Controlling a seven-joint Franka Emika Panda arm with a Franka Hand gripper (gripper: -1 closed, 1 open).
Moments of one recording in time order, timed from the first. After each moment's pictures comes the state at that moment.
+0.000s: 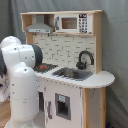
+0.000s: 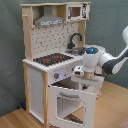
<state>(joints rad) -0.22 0.00 1.27 -2.23 -0.33 2.20 -0.05</state>
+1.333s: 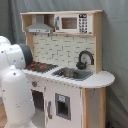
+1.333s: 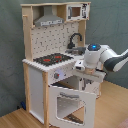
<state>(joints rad) -0.22 -0.15 1.27 -2.18 -0.30 2.08 -0.06</state>
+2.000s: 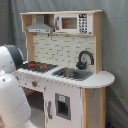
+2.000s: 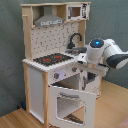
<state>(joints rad) -0.21 -0.30 1.25 -2.10 -0.31 1.89 -0.08</state>
